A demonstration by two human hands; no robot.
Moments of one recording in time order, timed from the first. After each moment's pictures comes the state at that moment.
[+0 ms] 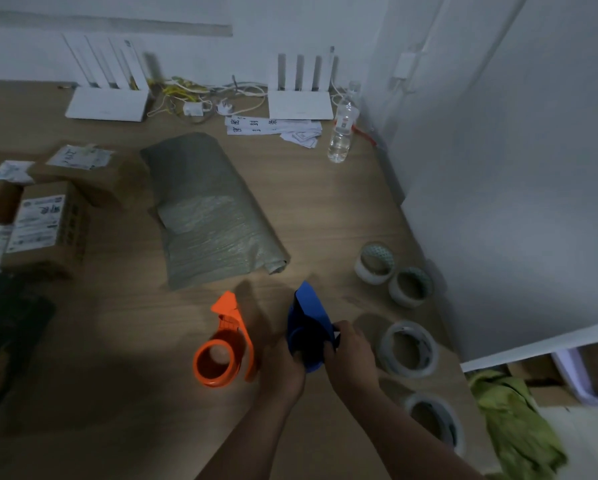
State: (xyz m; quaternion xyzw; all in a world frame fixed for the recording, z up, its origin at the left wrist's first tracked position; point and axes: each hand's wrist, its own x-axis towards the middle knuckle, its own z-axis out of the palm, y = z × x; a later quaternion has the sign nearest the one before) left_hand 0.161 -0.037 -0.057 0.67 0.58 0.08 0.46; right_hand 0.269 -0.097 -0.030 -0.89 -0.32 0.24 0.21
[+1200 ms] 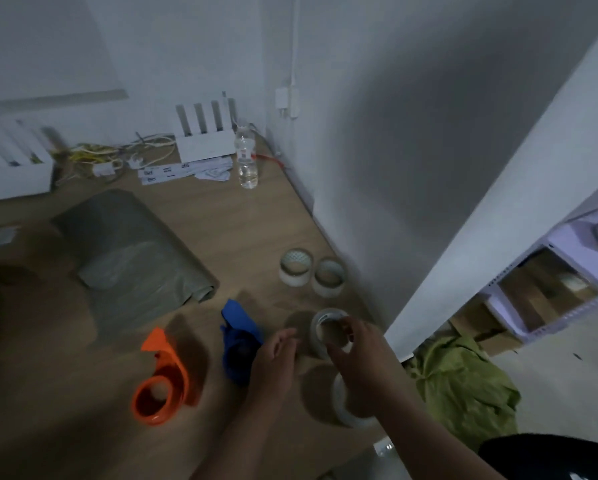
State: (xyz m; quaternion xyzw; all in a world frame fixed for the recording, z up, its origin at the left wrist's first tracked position) left_hand 0.215 -0.111 0.038 0.62 0.46 0.09 0.63; right_hand 0.333 -0.225 0.037 -0.92 -0.28 0.12 0.26
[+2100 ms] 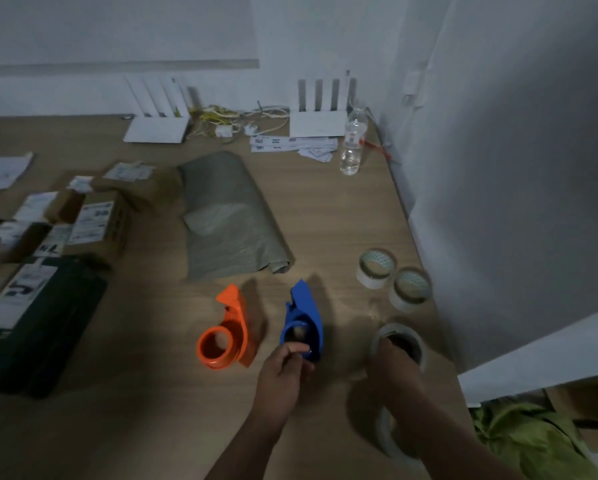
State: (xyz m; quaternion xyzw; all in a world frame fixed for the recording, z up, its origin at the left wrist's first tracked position) left_hand 0.164 -0.107 0.007 0.48 0.56 0.24 0.63; right_hand 0.351 -0.162 -0.019 -0.88 -0.35 0.31 0.02
